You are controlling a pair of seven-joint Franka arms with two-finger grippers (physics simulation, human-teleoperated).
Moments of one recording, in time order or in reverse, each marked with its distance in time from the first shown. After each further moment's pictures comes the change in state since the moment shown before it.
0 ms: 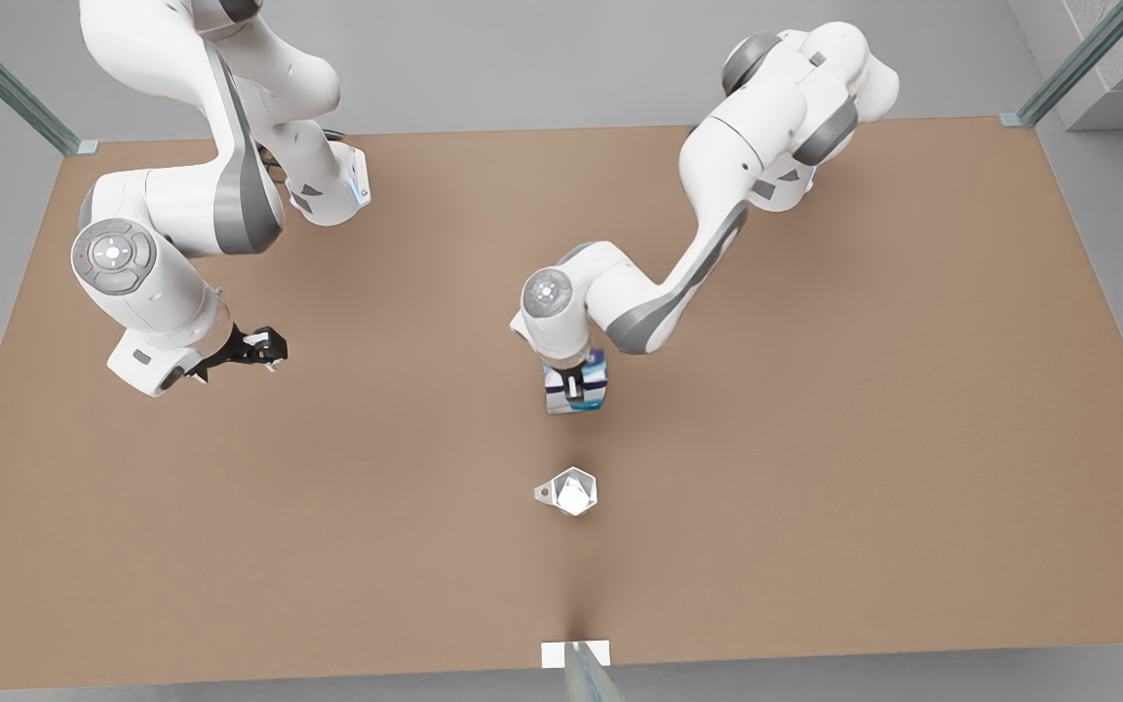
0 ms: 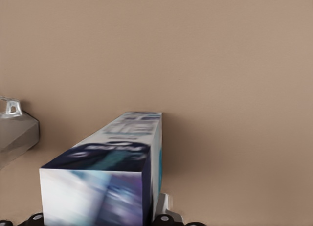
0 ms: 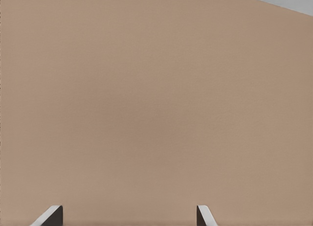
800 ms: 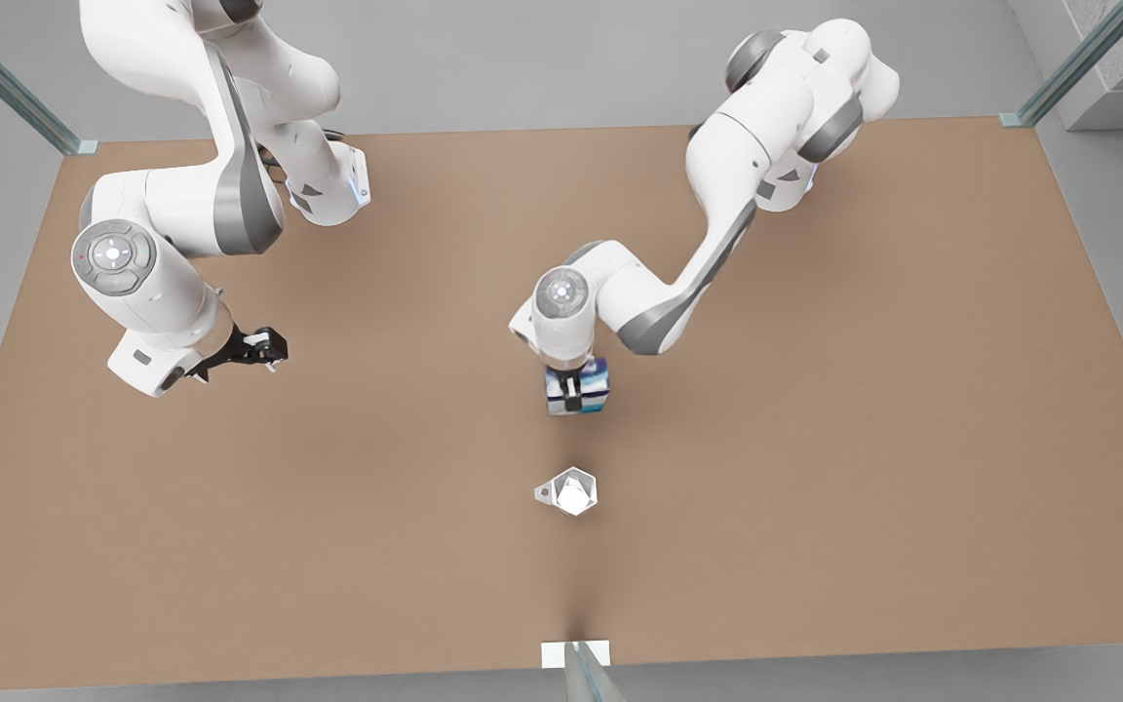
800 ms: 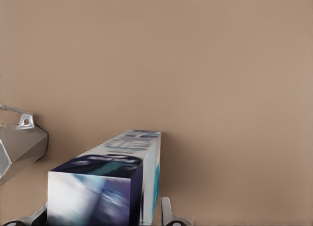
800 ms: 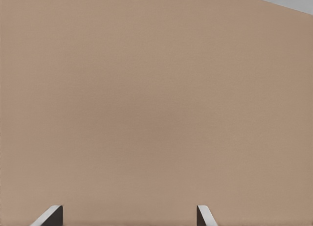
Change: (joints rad) left arm 0.014 -0.021 0.011 0.006 -0.079 0.051 0.004; right arm 0.000 0.002 0.000 0.002 0.002 -0.003 0.000
